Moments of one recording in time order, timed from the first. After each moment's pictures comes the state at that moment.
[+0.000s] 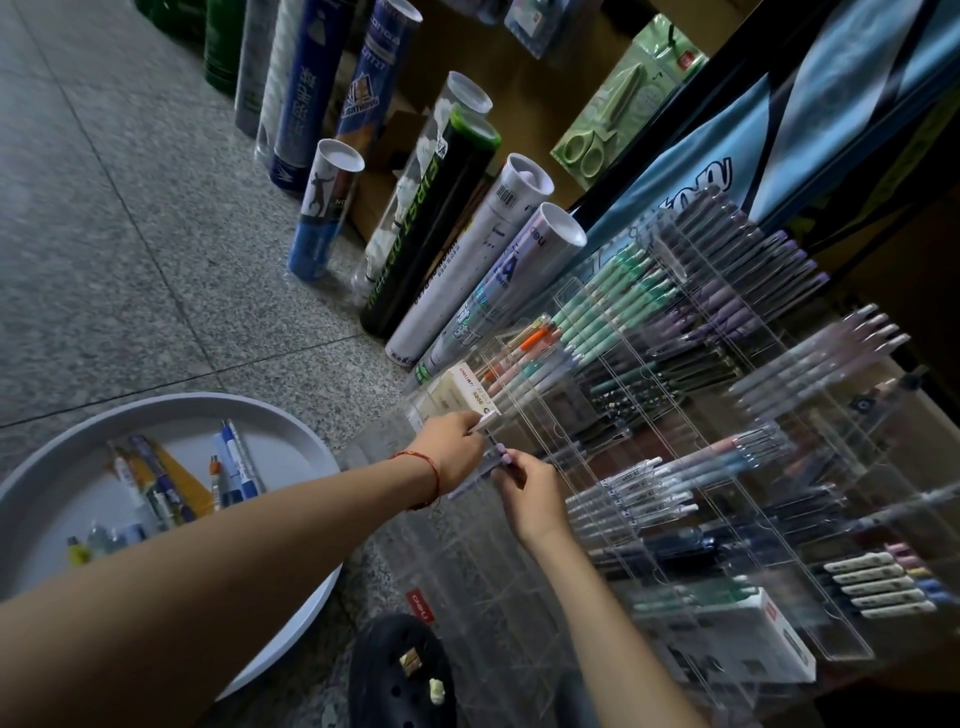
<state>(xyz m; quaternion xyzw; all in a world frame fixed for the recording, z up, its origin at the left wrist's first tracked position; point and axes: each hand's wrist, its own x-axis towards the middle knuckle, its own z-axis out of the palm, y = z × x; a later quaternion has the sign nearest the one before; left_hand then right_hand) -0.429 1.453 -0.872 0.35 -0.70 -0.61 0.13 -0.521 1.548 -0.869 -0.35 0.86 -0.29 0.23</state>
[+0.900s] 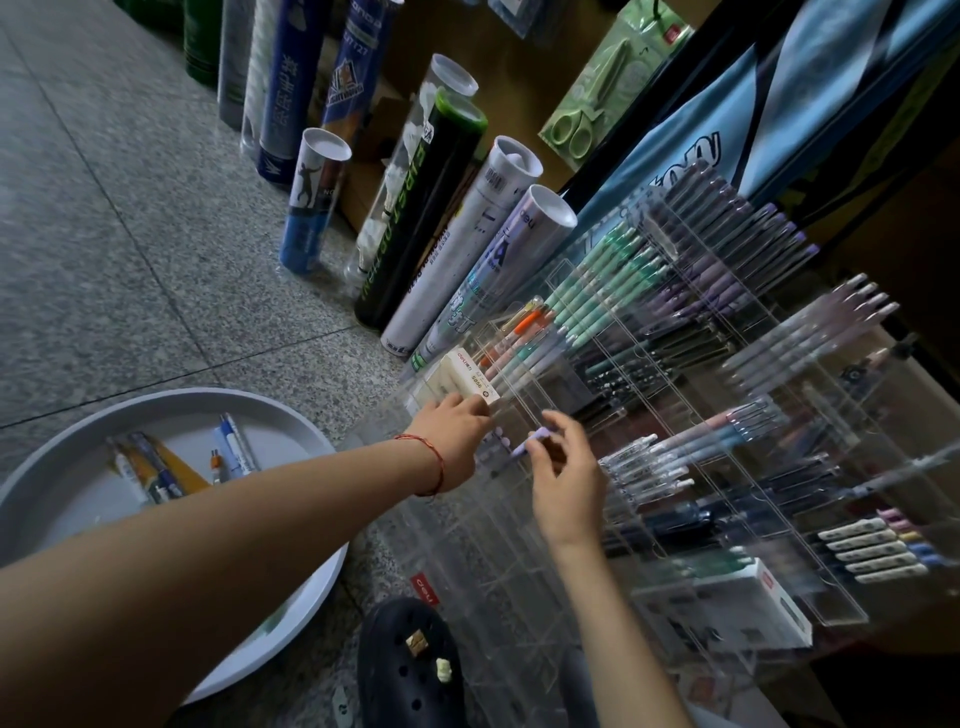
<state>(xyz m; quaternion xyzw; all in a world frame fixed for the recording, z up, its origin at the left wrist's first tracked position) -0.427 1.453 -0.867 0.20 -0.95 -0.25 0.01 -0.512 1.571 -0.849 -0.40 0.83 -0.39 0.01</state>
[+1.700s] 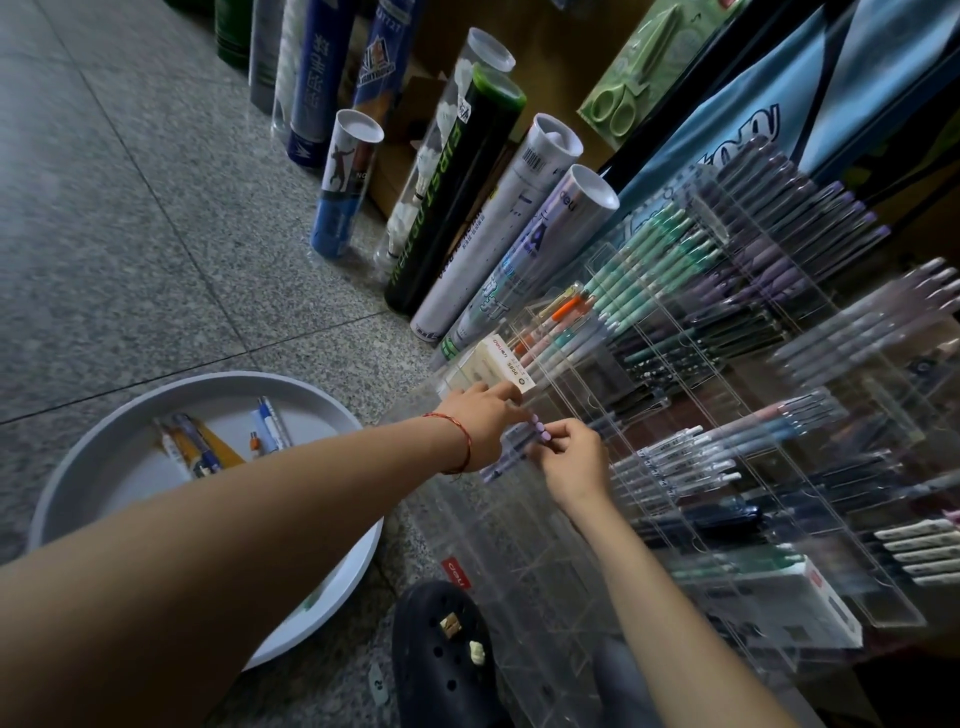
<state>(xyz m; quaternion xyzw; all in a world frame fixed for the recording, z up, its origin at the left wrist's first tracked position) -0.420 1.441 -0.875 0.18 -0.94 -0.31 0.00 -0.522 1.546 -0.870 -0.29 0.90 -0.28 0.16</state>
